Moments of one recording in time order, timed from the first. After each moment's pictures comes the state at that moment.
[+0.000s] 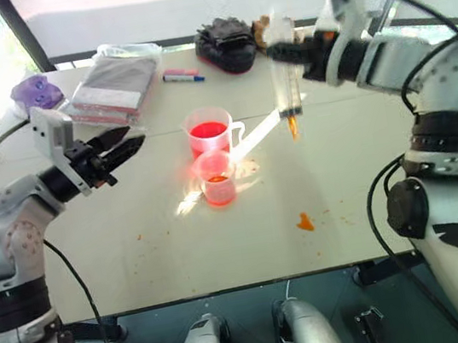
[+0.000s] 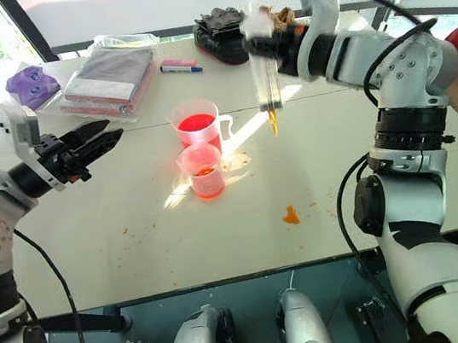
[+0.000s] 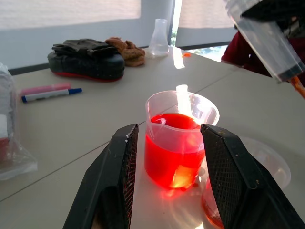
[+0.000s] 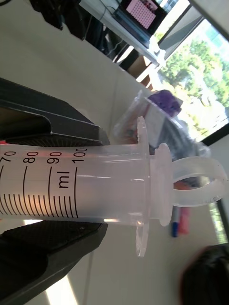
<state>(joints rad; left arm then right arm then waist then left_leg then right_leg) -0.45 0.63 0.35 -0.21 -0.59 0.67 -0.78 -1.15 -0.46 -0.30 0.37 0.74 1.37 0.24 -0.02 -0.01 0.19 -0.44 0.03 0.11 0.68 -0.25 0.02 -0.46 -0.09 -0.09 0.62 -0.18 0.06</state>
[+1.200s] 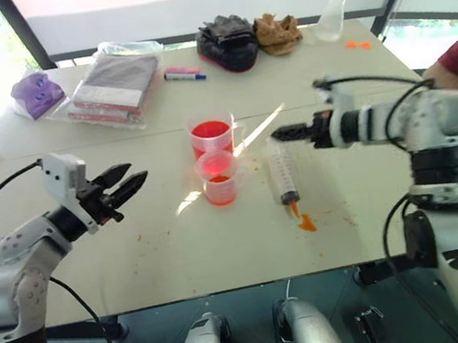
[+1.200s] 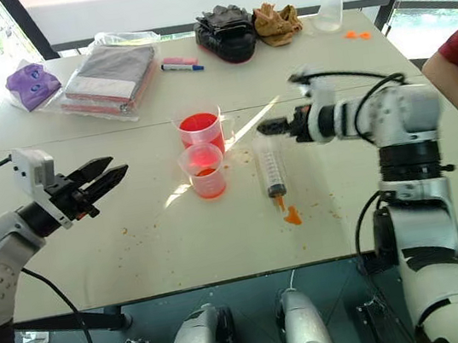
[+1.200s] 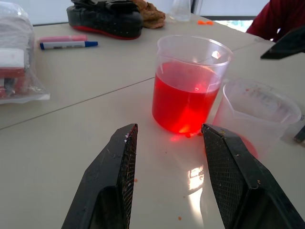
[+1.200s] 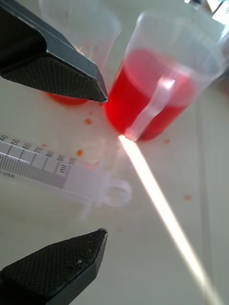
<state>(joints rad) -0.21 0.67 0.36 -0.32 -0.66 0.65 -0.70 -0.88 -0.58 -0.25 0.13 0.63 1.30 0.55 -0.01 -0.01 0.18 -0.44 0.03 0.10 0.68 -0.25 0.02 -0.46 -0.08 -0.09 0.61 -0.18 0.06</state>
